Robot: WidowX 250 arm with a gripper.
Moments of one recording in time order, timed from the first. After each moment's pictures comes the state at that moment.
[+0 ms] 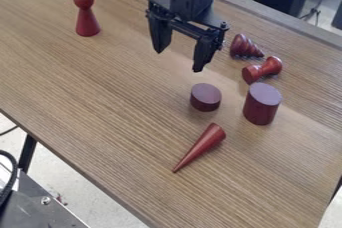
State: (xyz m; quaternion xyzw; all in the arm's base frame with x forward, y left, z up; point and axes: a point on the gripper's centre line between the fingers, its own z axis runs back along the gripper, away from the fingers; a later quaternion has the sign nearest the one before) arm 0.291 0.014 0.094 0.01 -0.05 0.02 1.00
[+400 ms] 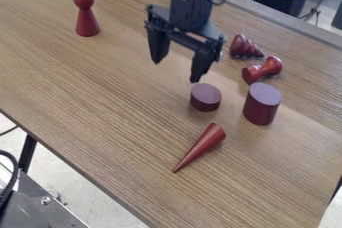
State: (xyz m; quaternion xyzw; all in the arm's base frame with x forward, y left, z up) arm 0.289 0.001 0.071 0.02 -0.01 0.01 1.00
